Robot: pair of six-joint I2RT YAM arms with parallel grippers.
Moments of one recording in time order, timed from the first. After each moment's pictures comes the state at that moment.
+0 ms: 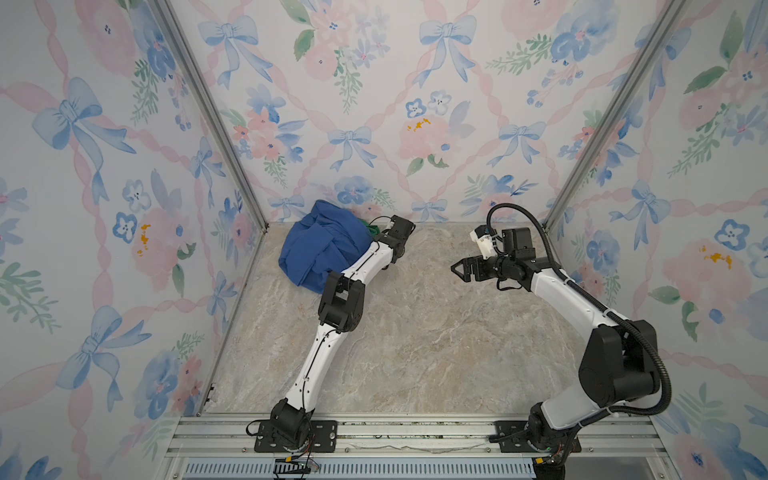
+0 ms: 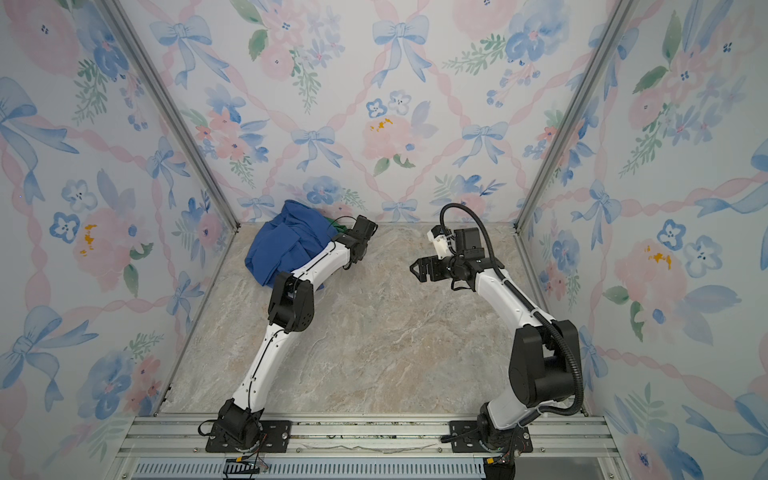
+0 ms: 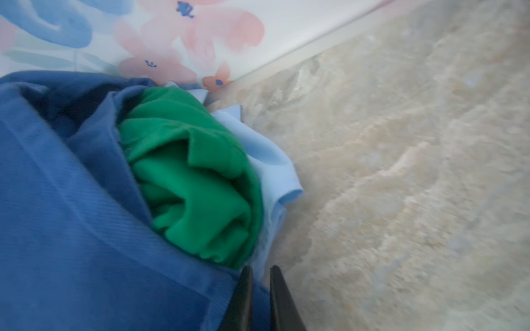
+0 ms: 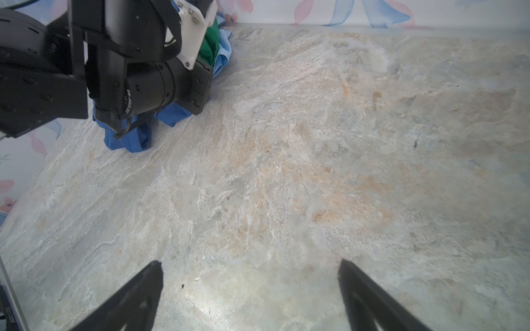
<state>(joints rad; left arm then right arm) -0.45 2.66 2.42 -0.68 -0.65 -0.04 0.19 1.59 1.22 -0.42 -0.45 0.01</state>
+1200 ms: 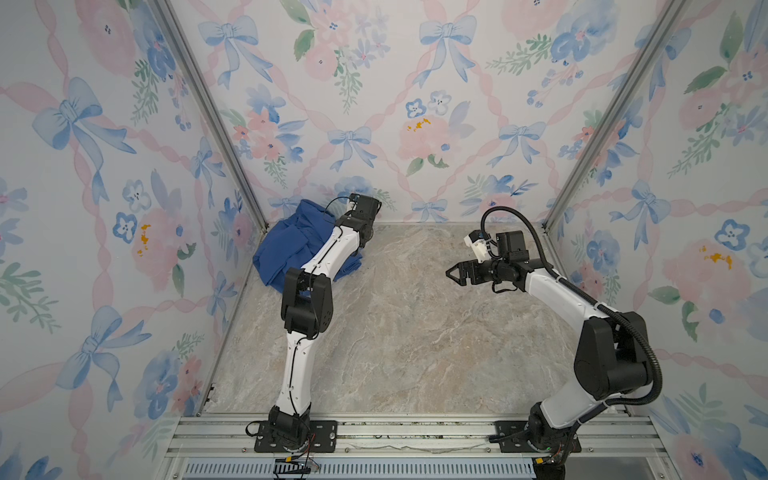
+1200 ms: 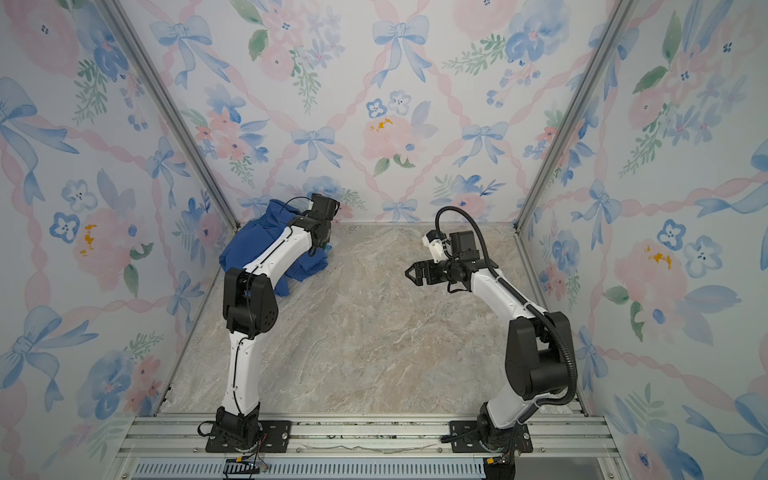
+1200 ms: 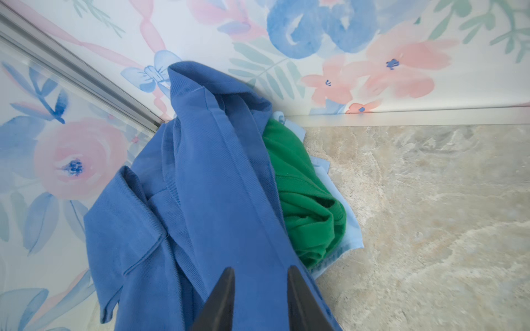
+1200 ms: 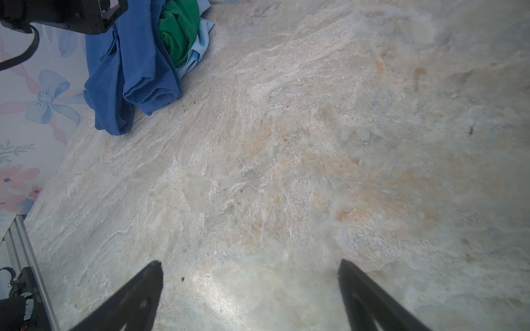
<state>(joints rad) -0.33 2.25 2.08 -0.70 -0.64 -0.16 0.21 1.65 1.22 -0.40 -0.52 0.02</state>
